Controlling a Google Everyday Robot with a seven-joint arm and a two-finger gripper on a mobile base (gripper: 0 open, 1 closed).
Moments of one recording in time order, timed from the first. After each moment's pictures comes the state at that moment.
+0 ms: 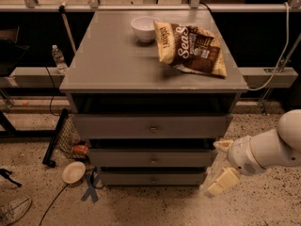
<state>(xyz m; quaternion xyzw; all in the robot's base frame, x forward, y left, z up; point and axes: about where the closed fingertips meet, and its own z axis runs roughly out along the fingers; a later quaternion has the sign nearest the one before) 0.427 -0.183 0.674 -0.50 0.80 0.22 0.24</state>
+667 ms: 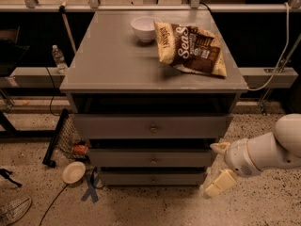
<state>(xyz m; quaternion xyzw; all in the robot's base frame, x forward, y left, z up) 0.429 -0.178 0.662 -0.49 0.80 0.24 0.25</state>
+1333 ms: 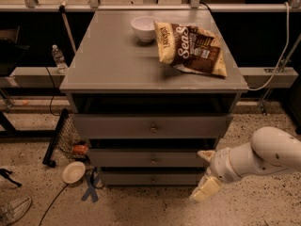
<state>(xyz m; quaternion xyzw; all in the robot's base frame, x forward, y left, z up) 0.439 -0.154 0.598 -0.52 0.78 0.24 0.25</state>
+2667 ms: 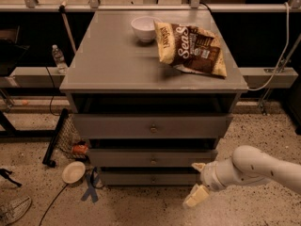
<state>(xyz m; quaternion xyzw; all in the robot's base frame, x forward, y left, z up) 0.465 -0.155 0.469 -0.50 0.79 0.25 0.24</state>
